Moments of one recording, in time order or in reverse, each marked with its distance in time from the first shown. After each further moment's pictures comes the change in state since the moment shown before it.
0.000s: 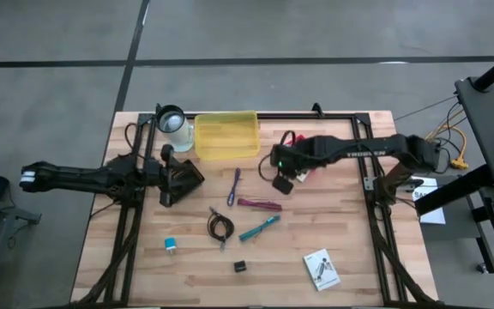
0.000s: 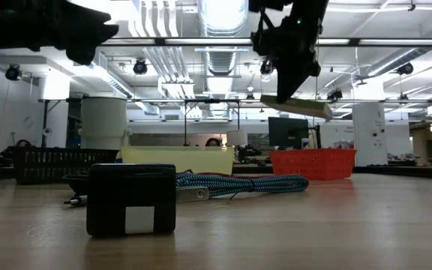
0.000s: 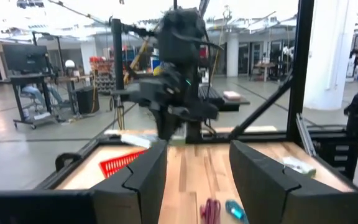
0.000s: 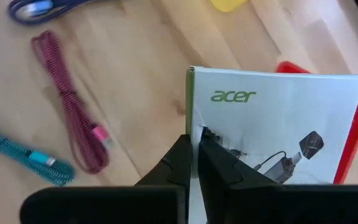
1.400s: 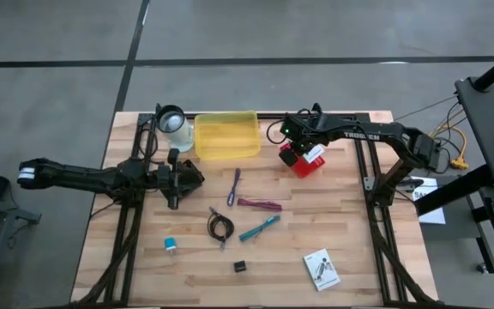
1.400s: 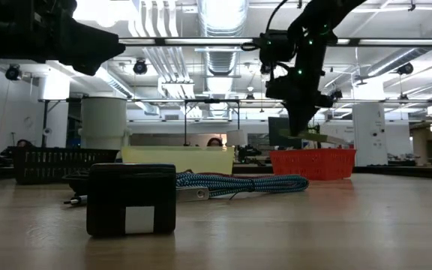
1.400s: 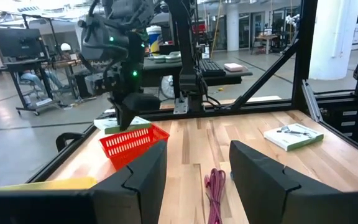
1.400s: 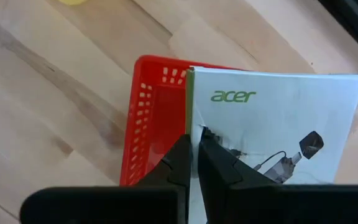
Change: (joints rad) left arm 0.000 0.067 -0.029 0.056 0.000 0.053; right arm -0.328 0.002 -0.178 0.146 -0.034 -0.038
